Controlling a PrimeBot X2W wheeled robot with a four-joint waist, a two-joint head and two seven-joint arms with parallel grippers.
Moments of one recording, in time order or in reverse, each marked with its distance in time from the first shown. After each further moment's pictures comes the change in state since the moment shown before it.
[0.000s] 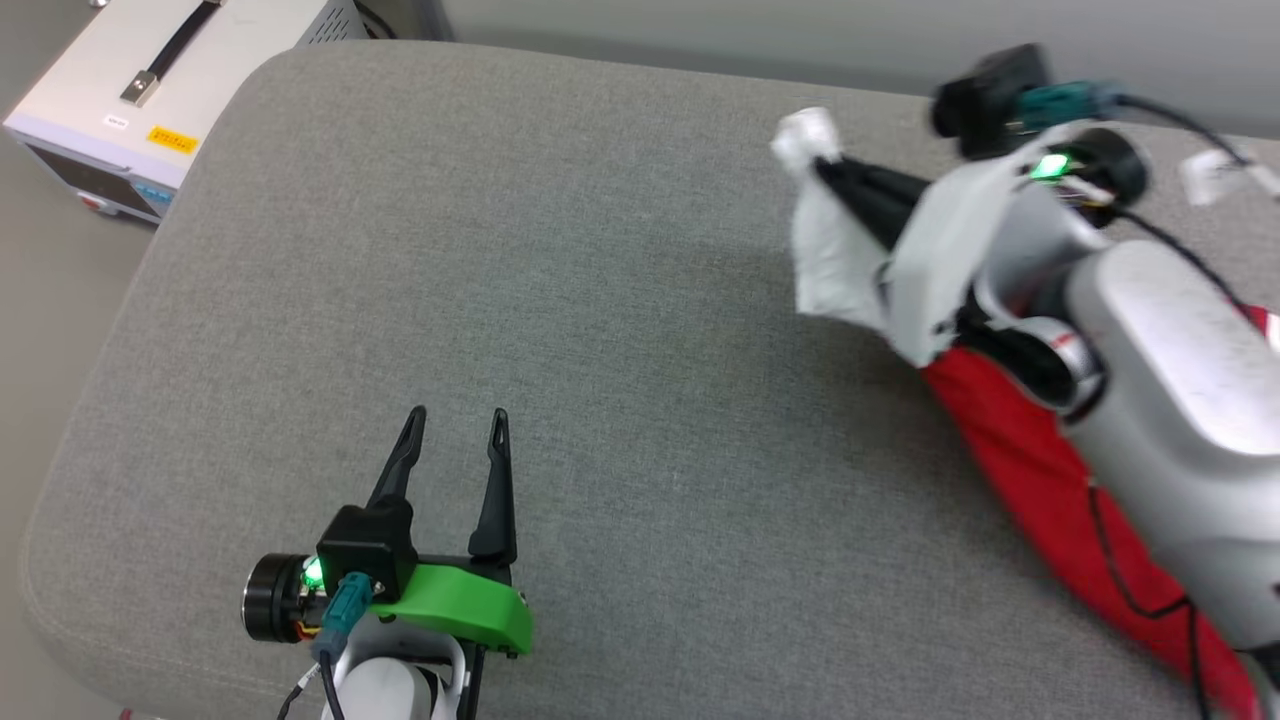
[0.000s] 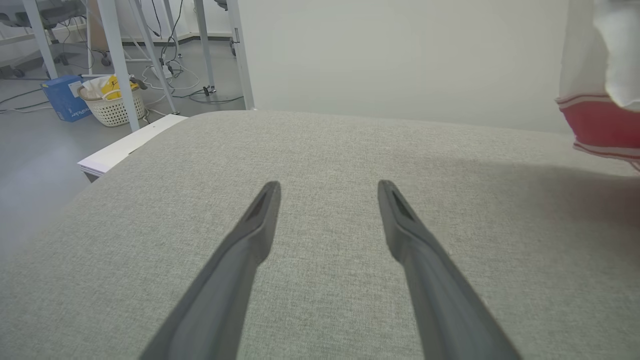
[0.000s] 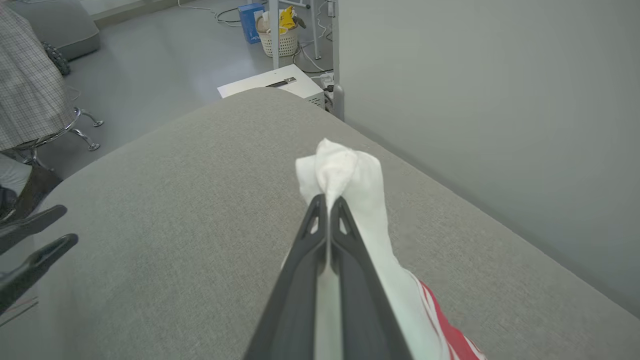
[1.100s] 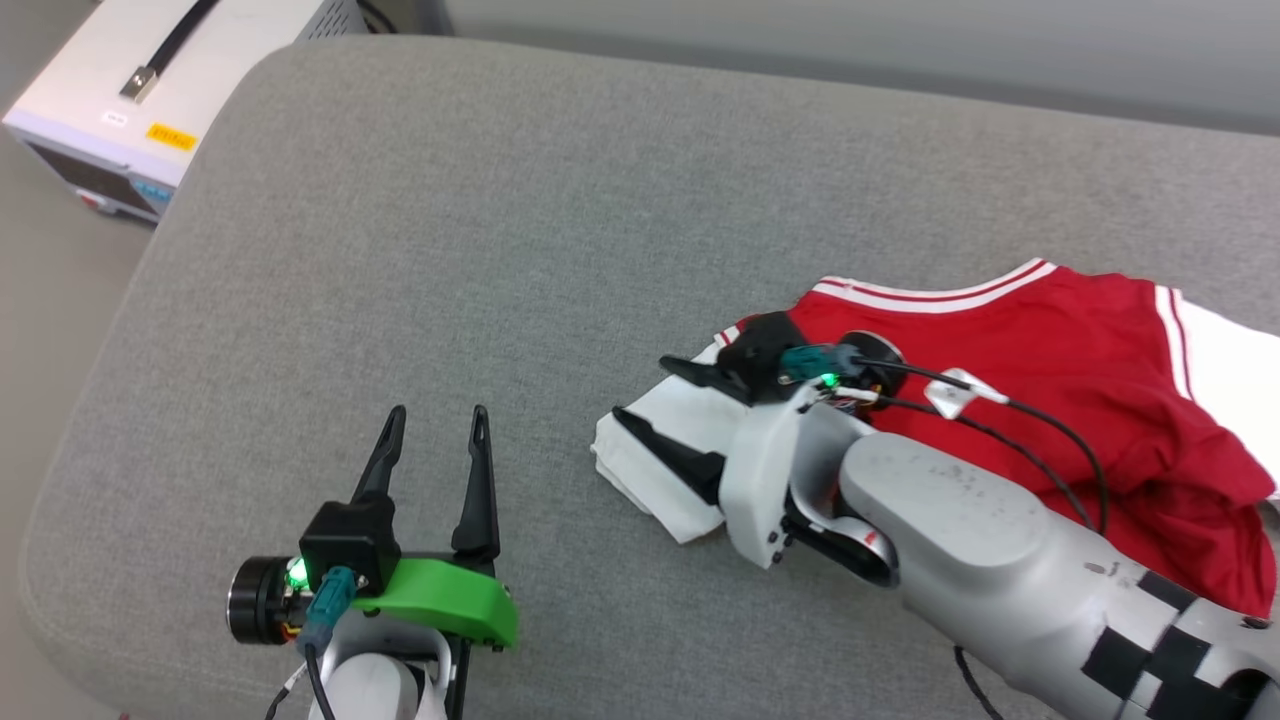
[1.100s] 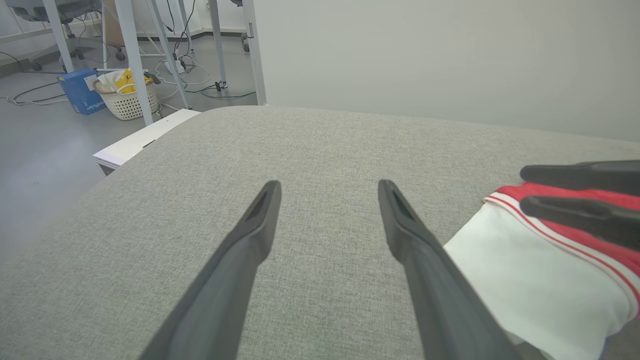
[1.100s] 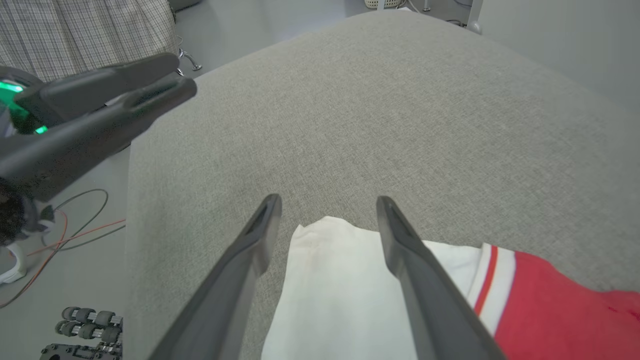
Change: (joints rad) left arm -0.015 0.000 0.027 0.023 -0.006 0.007 0.000; right arm -0.017 0.189 0.566 0.350 0.171 0.000 -0.444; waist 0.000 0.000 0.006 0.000
